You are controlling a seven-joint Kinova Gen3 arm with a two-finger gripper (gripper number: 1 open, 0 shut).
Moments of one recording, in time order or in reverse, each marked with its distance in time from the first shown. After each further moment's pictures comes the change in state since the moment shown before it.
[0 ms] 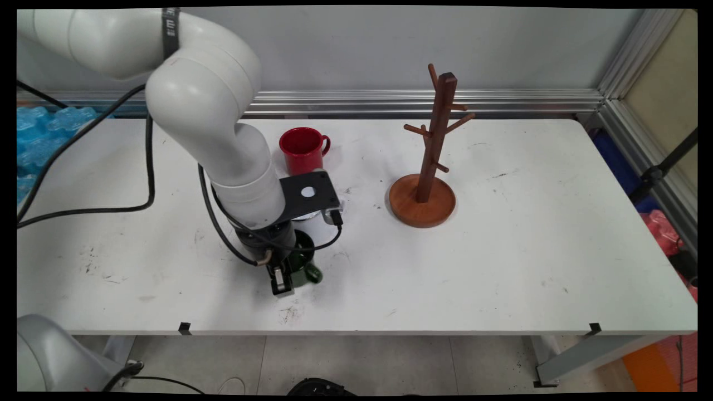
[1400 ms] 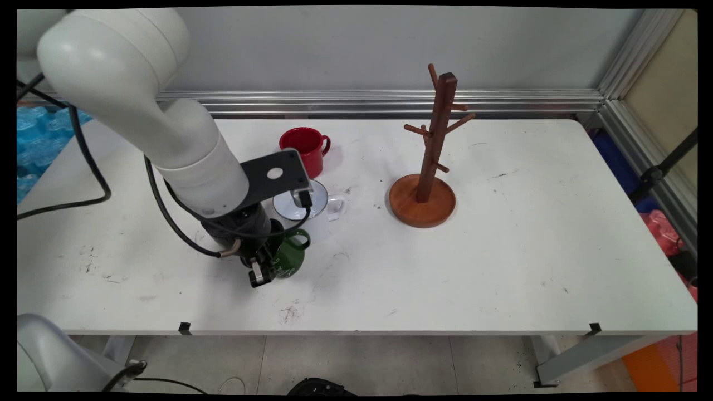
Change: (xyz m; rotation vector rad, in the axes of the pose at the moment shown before) arm -0.042 -0.002 -0.041 -0.011 0.087 -0.014
